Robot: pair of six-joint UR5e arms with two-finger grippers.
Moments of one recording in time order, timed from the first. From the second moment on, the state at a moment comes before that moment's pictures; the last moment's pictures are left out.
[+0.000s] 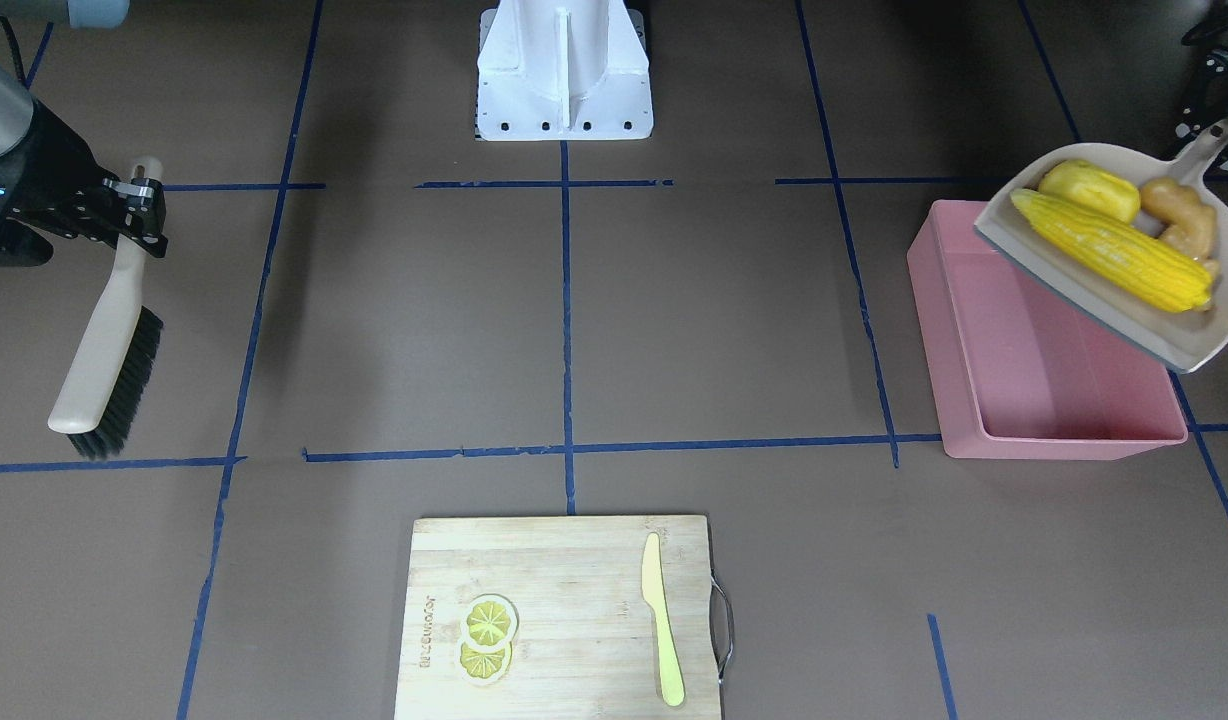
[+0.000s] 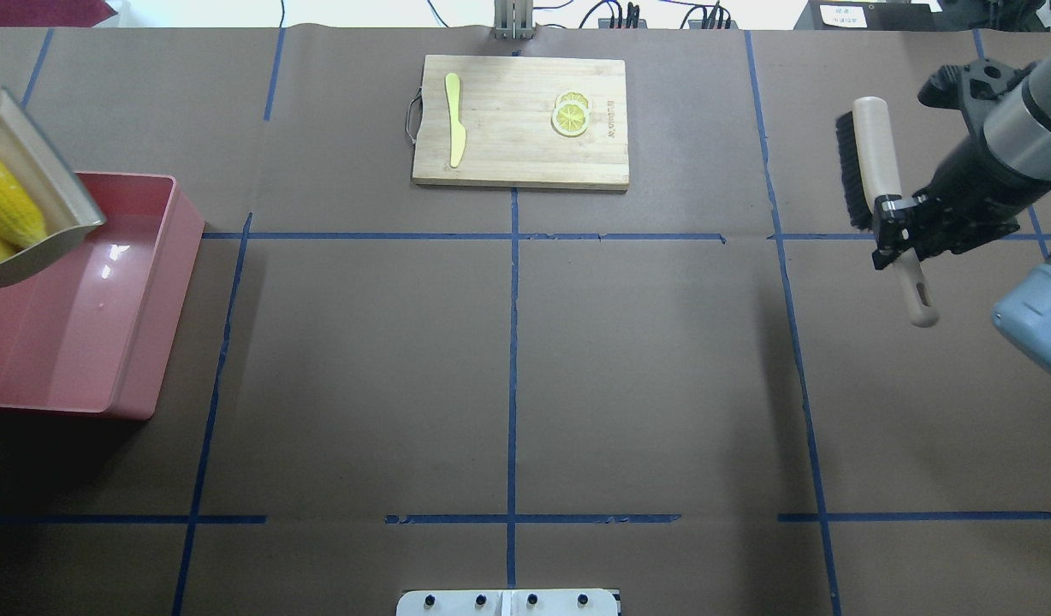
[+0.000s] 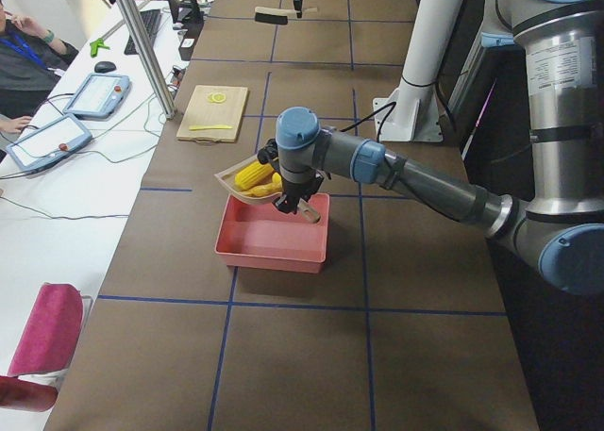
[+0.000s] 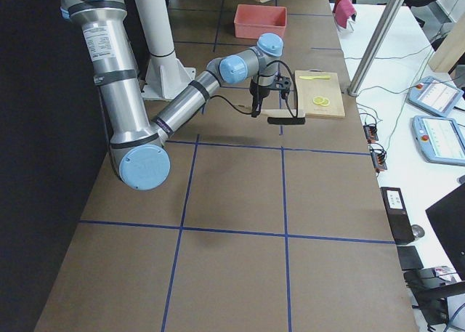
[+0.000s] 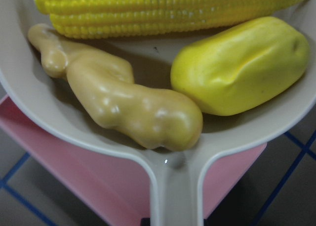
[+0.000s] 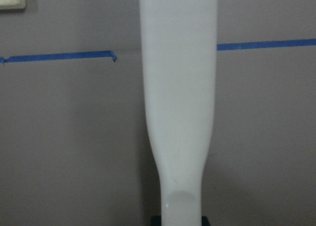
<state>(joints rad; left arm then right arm) -1.43 -1.38 -2.11 -1.46 -2.48 0.54 1.03 -1.36 2.09 -1.89 2.30 0.70</state>
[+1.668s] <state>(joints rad) -1.28 -1.51 -2.21 -0.99 -1.71 0.73 1.03 -1.59 2.10 -1.88 2.31 0.58</state>
